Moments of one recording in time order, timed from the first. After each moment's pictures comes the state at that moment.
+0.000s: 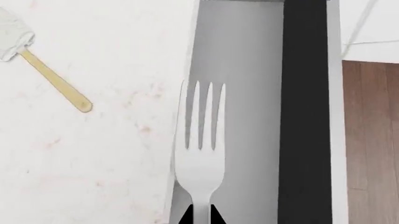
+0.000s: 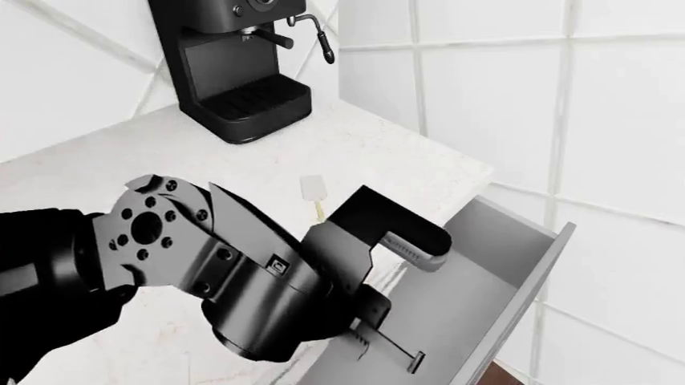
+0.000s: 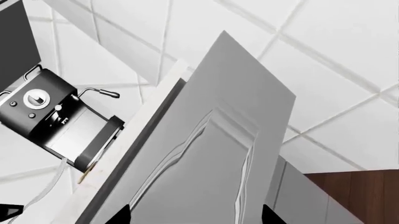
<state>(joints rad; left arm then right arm) -1.52 -0.36 1.31 0.16 -2.47 -0.89 -1.29 -0.78 0.01 0.58 -0.27 1.14 0.16 -0.67</state>
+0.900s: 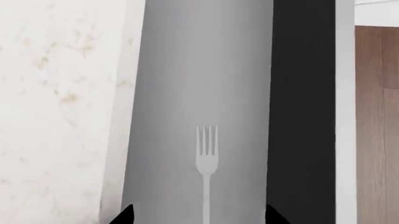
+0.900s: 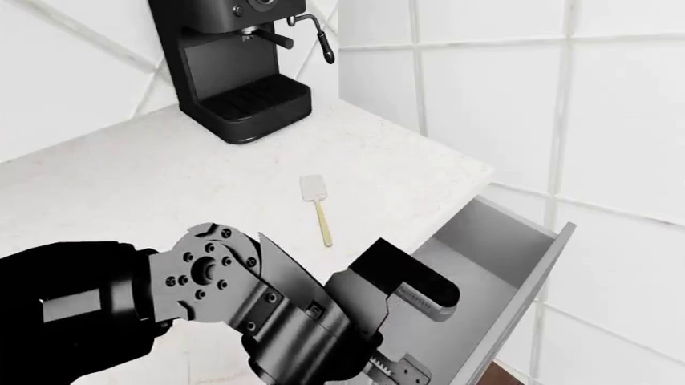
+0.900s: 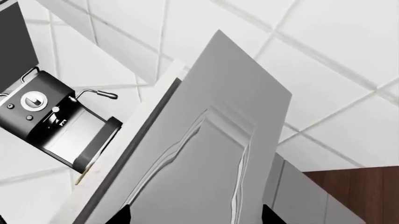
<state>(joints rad) -1.41 -0.30 1.41 0.13 -2.41 -0.87 -1.25 -0.77 0.02 0.57 -0.23 1.15 0.15 -0.68</state>
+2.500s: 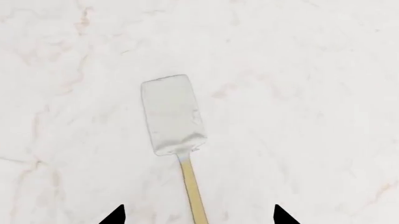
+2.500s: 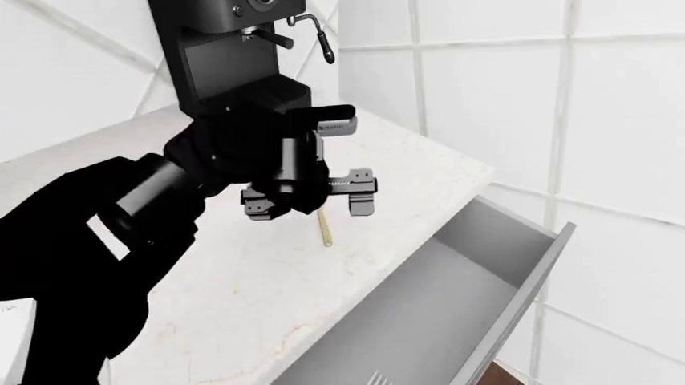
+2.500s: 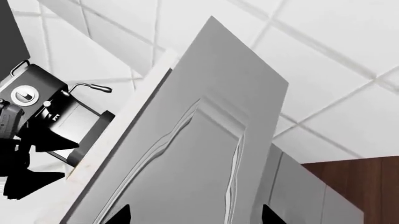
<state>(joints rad) -1.59 -0.05 1.44 -1.00 -2.15 -0.83 -0.75 -0.73 0.05 0.52 -0.17 1.14 0.12 -0.66</state>
